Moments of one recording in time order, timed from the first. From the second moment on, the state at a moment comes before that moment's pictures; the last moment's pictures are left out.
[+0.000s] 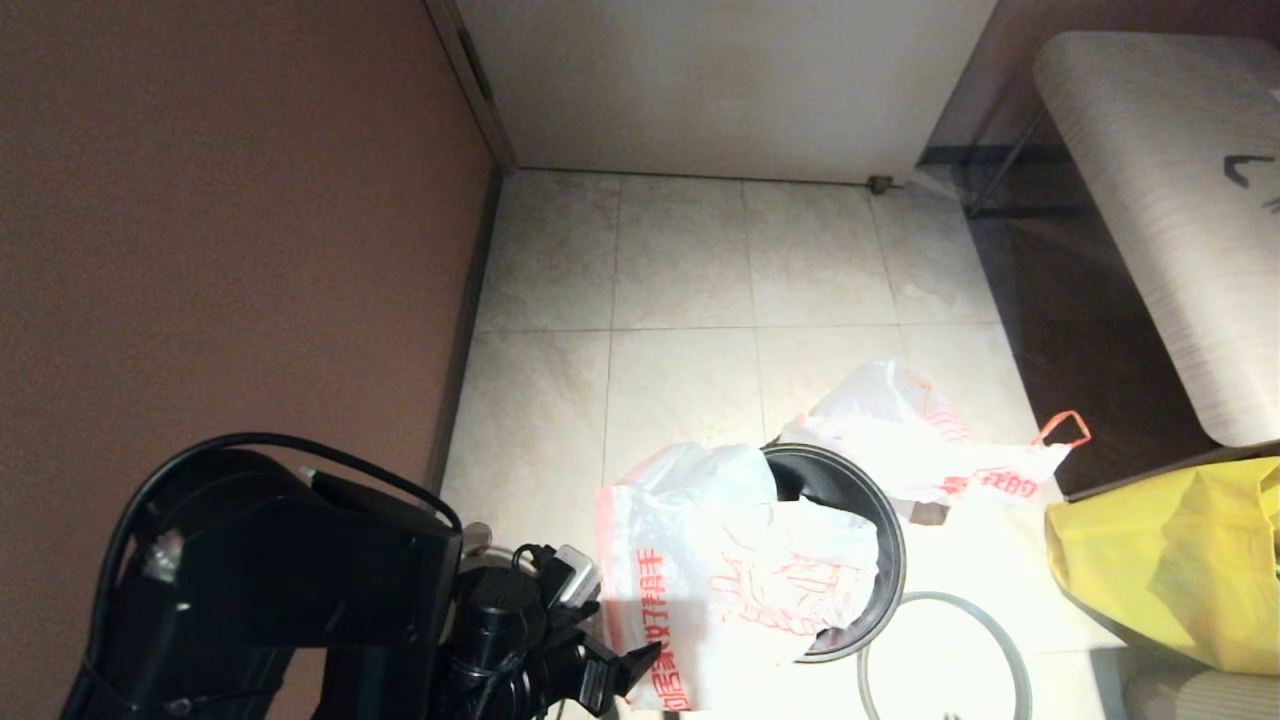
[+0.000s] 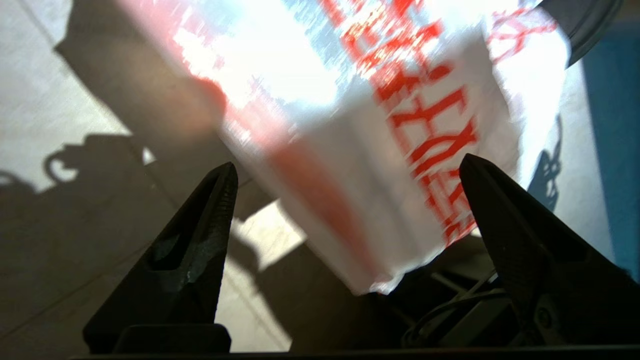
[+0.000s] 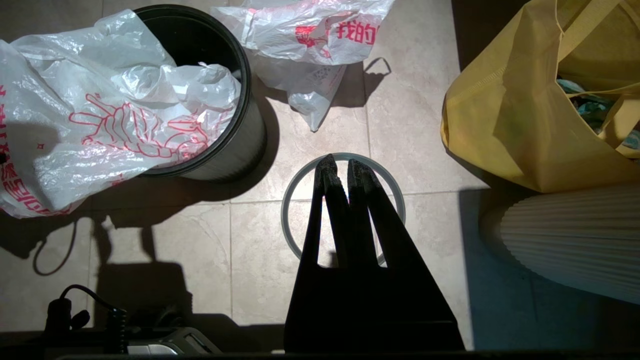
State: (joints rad) left arm -0.59 2.36 -0.30 -1.52 -0.11 -0.05; right arm 0.01 0.00 -0.07 0.18 -0.03 0.05
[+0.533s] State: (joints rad) left arm -0.61 2.36 -0.40 -1.52 -0.10 -0.06; right arm 0.01 0.00 -0.07 0.18 -0.03 0.05
